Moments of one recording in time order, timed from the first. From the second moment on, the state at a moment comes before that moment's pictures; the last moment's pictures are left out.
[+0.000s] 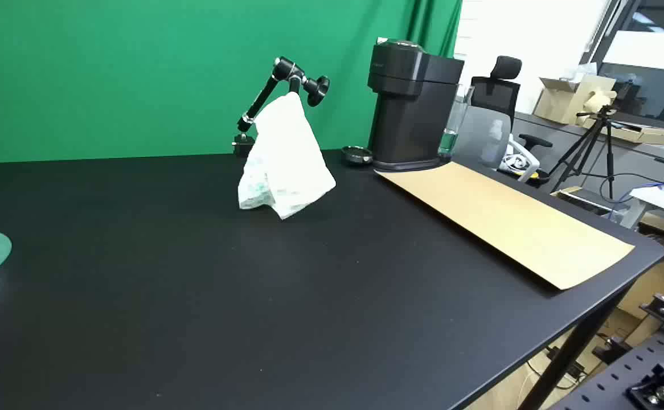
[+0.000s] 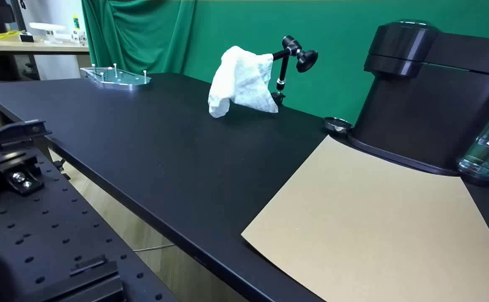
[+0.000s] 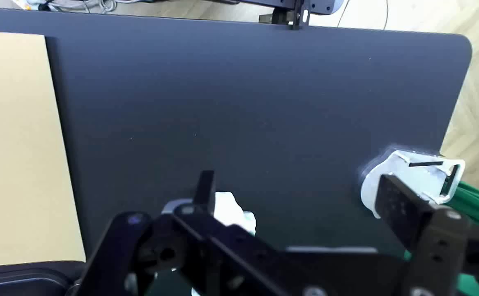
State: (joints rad) arm 0.10 -0.94 -0.01 -2.55 0.21 1.69 -0.04
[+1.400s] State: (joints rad) arm 0.04 -0.85 0.01 -2.57 0.13 1.92 -0.06
